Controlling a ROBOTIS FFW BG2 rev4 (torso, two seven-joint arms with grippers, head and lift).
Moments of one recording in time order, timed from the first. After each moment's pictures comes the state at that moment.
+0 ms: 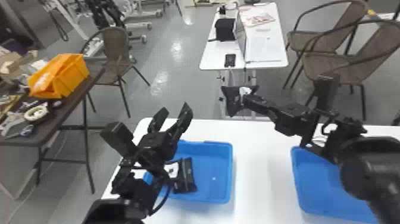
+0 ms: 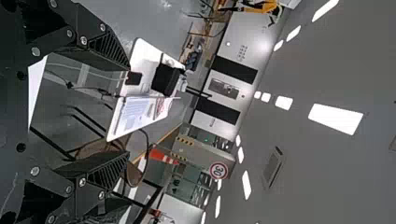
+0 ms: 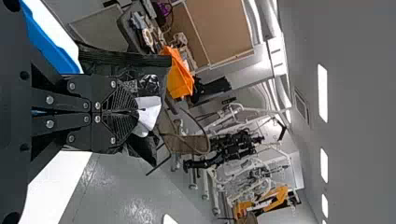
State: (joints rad) left arm 0.26 0.07 0.04 -1.94 0.44 0.11 -0.12; right arm -0.27 -0.08 0.22 -1.45 -0.37 0.37 0.63
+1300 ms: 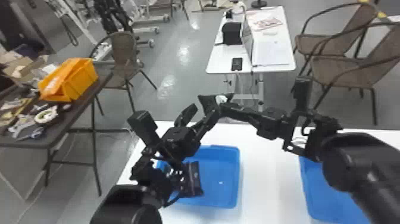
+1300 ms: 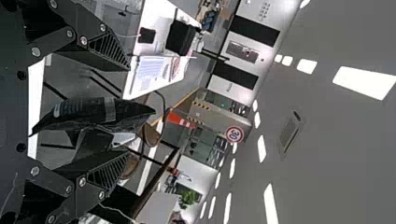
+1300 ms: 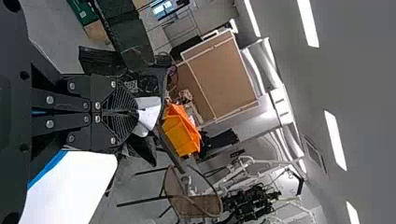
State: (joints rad) left arm 0.18 0.08 0.00 -1.94 0.46 0.25 -0.21; right arm -0.40 -0.06 0.36 -1.27 -0.49 0.34 0.75
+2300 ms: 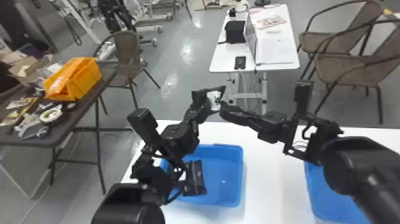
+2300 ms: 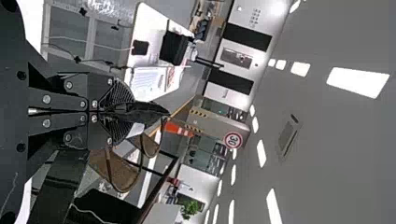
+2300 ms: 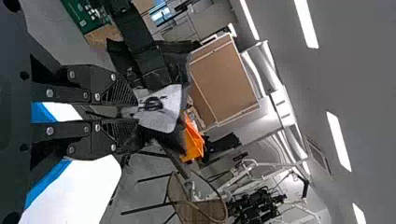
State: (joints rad) left arm 0.18 0.04 0.04 -1.95 0.37 0.24 -0.23; right arm -0.39 -0.06 0.38 -1.24 -0.51 0.32 0.76
